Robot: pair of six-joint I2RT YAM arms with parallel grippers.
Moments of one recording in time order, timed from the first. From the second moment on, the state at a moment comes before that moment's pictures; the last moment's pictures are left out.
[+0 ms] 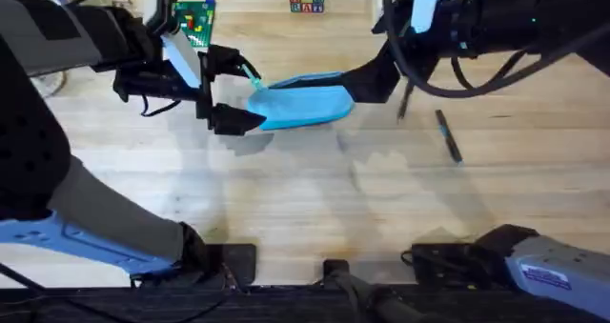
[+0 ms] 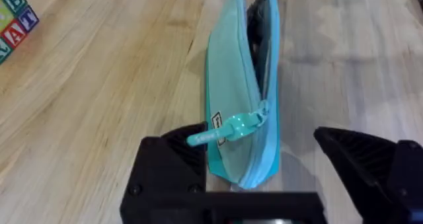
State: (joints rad) left arm 0.24 1.78 1.05 -0.95 1.12 1.62; right arm 0.43 1.26 1.16 -0.67 -0.32 -0.43
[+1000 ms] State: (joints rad) left arm 0.27 1.34 1.10 -1.25 0.84 1.54; right arm 0.43 1.20 1.16 -0.74 -0.23 -0.40
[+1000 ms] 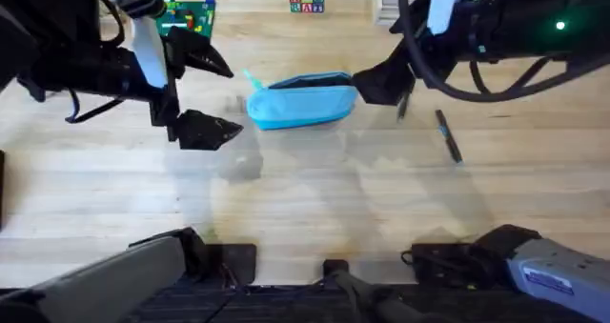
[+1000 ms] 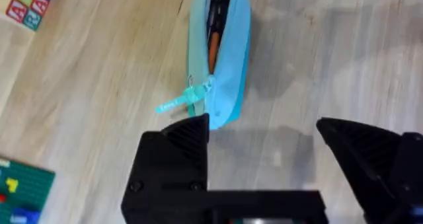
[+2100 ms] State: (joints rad) left arm 0.27 1.07 1.13 -1.24 0.66 0.83; right arm 0.39 1.19 1.16 -0.83 -0.26 -0.76
